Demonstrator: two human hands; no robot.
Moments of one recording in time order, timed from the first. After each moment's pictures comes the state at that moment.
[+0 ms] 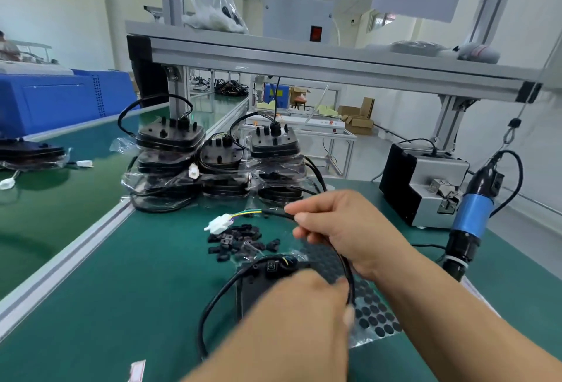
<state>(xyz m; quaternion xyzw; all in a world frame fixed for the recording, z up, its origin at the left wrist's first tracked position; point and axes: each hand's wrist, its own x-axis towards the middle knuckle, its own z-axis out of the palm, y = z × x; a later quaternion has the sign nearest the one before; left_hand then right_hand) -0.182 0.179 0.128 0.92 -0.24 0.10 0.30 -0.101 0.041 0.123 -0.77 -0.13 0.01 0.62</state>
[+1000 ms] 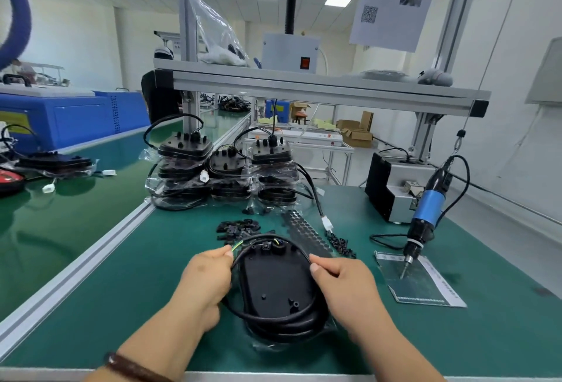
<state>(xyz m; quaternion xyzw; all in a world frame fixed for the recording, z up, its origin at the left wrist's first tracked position) -0.168 0.216 0.051 0.65 0.19 0.04 0.73 -0.186 0.021 0.045 -0.86 0.01 -0.13 0.50</state>
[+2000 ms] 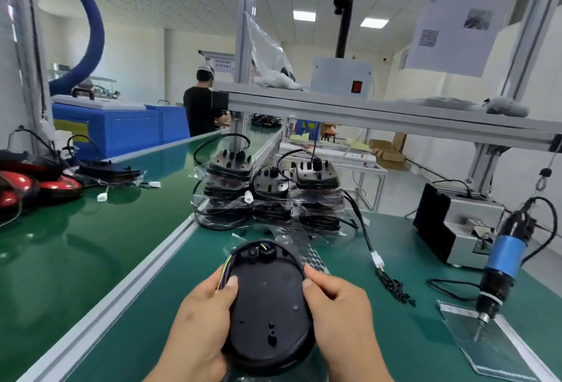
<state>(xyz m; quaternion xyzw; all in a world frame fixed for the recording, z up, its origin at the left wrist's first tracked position) -0.195 0.272 0.064 0.49 0.10 0.06 0.86 -0.165 0.115 0.058 -0.76 0.00 -0.11 0.65</state>
